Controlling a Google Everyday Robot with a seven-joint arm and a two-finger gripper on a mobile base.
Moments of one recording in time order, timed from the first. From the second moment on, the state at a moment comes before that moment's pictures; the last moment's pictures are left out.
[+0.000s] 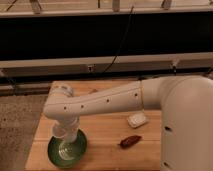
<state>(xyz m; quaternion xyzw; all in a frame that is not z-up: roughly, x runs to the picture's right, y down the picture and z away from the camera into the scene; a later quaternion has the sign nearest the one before) -0.158 0.204 0.703 -0.24 -0.24 -0.64 0.69</state>
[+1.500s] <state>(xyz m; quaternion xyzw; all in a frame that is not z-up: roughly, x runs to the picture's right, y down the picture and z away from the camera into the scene) -0.099 0.193 0.673 -0.22 -0.24 -0.57 0.75</state>
